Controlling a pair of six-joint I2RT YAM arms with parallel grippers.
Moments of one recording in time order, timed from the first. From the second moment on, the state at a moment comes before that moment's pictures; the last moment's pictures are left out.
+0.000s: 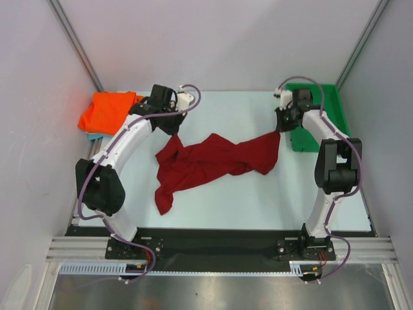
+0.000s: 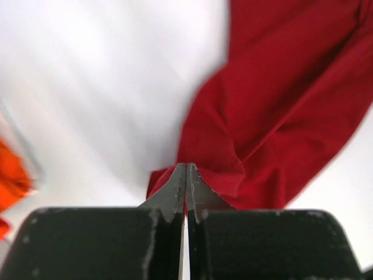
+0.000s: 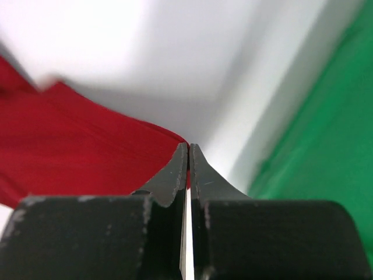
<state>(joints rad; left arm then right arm) -0.34 1.70 1.54 -0.77 0.14 0.32 0.04 1.94 1.50 -0.53 -0.27 -0.23</state>
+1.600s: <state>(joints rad) -0.28 1.98 1.97 -1.00 0.41 0.29 0.04 1.22 1.51 -0.61 -0.25 -0.36</state>
